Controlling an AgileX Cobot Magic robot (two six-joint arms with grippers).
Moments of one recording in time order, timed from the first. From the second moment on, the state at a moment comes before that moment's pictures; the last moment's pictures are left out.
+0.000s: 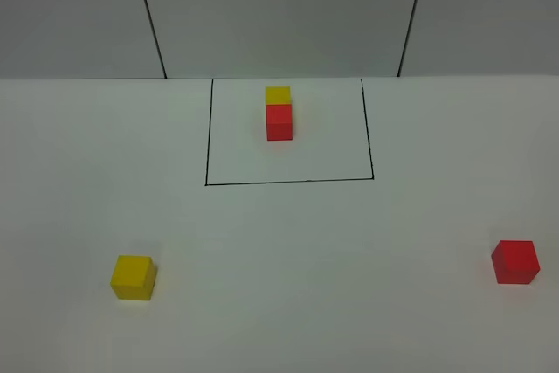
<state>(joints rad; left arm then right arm) -0.02 -0.01 -0.51 -0.04 1.05 0.05 0.00 0.01 -0.50 0.02 1.07 -0.06</state>
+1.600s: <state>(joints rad) -0.02 1.04 -0.83 -0.21 0.88 0.11 0.00 0.01 -0.50 0.02 1.07 -0.06</state>
